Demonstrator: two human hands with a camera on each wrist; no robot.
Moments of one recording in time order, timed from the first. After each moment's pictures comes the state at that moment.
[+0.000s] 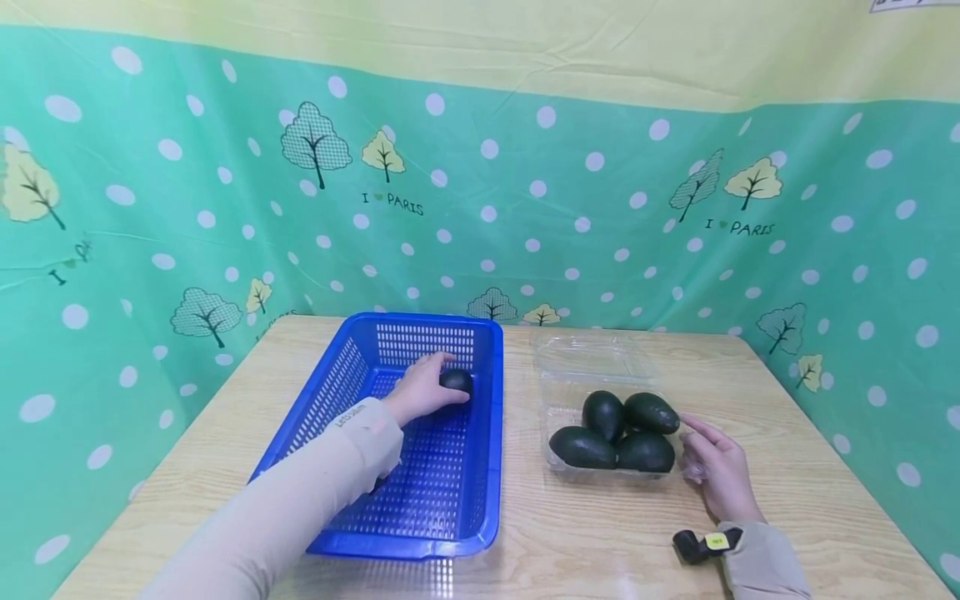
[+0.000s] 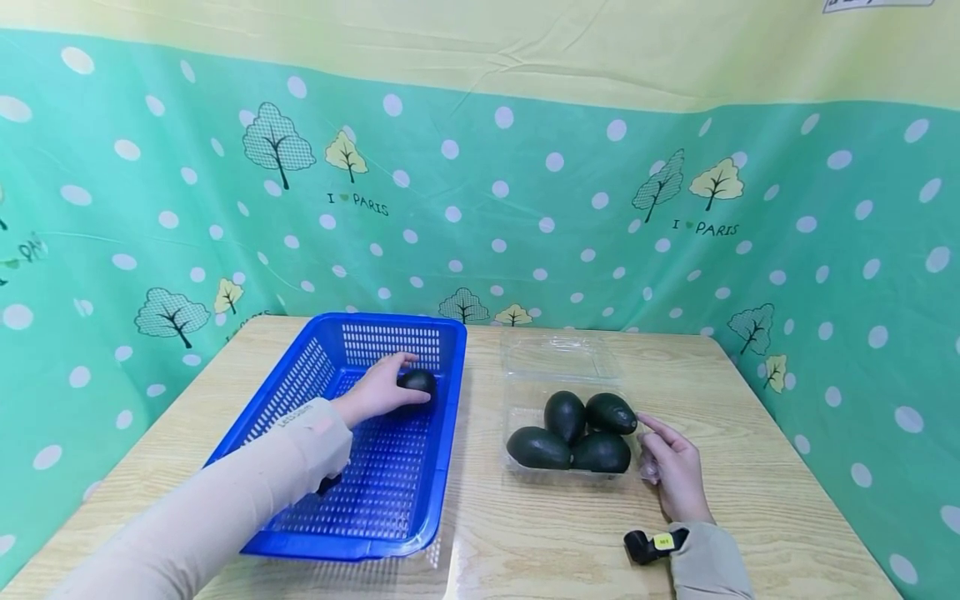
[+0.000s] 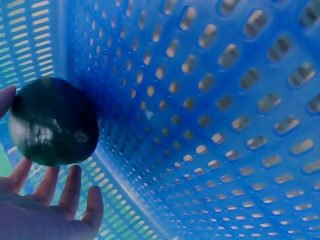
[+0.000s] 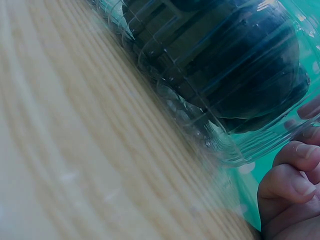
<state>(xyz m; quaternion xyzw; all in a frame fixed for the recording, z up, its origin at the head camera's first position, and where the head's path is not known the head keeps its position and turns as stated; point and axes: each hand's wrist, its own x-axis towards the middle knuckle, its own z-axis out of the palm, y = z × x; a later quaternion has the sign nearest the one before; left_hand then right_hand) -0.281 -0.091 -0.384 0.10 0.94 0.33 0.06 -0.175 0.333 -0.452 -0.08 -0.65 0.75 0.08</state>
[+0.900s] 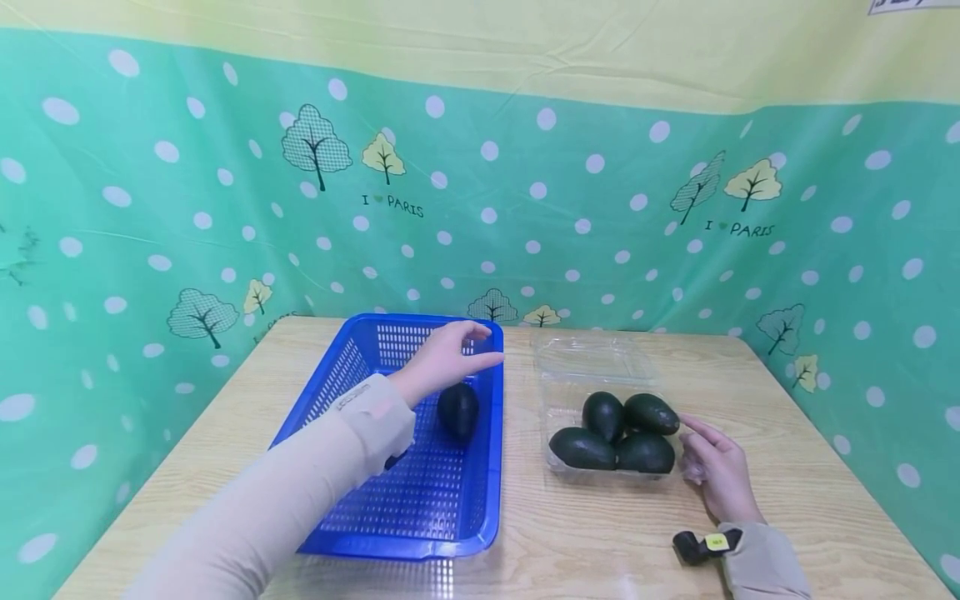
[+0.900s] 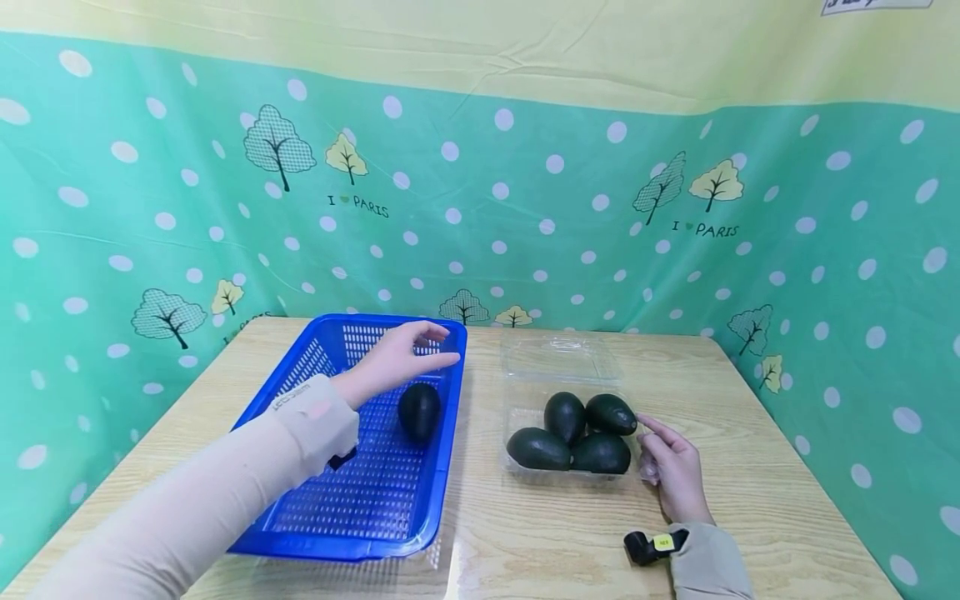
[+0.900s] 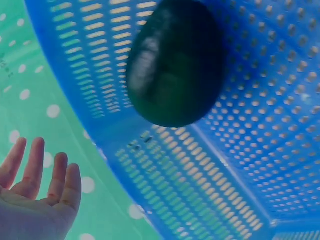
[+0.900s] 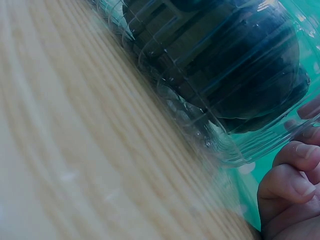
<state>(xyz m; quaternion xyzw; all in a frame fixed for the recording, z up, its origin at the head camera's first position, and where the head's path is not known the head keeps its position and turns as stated) -0.272 -0.062 -0.318 0.18 0.90 0.40 0.03 -0.173 0.333 -0.450 -0.08 -0.65 0.75 0.08</state>
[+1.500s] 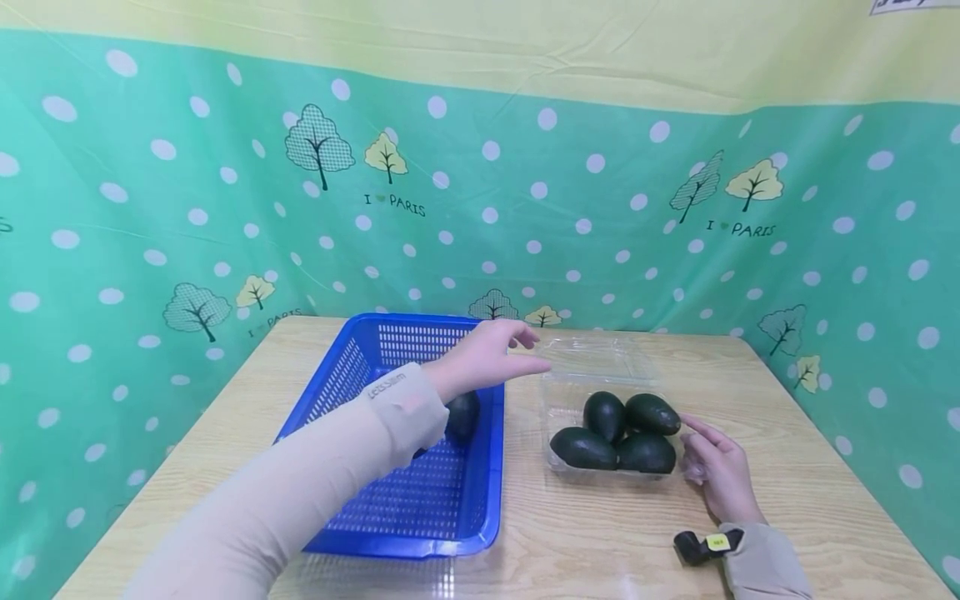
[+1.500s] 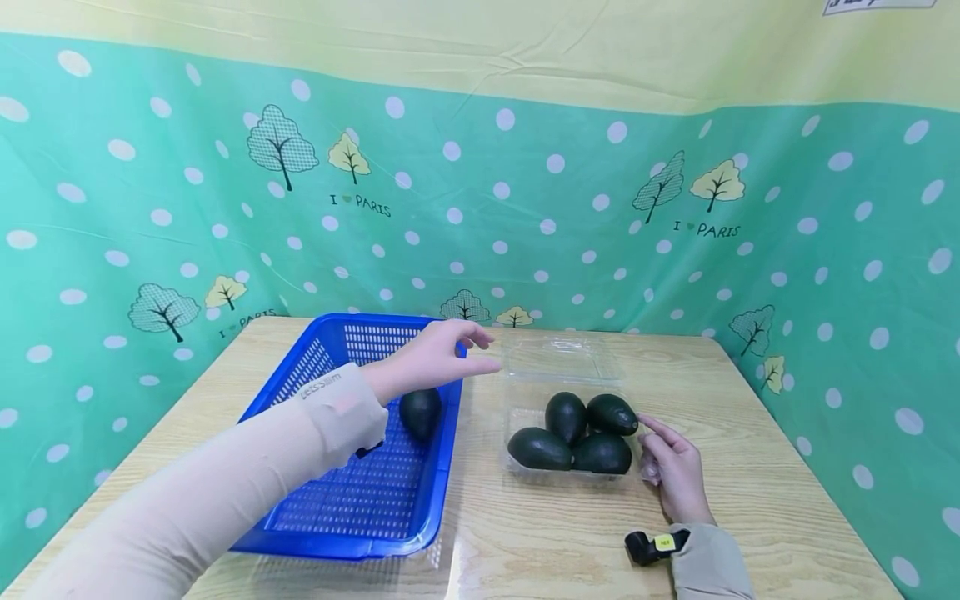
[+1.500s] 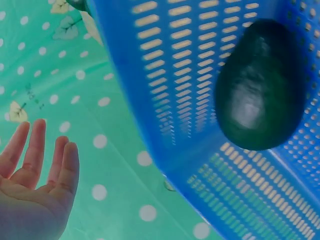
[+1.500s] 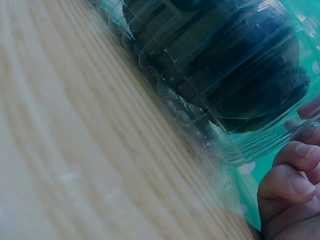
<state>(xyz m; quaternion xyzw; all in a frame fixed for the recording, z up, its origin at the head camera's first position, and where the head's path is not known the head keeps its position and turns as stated) -0.253 -0.018 -0.288 0.28 0.89 0.36 0.06 -0.173 0.334 -0.452 -0.08 -0.65 0.76 0.08</state>
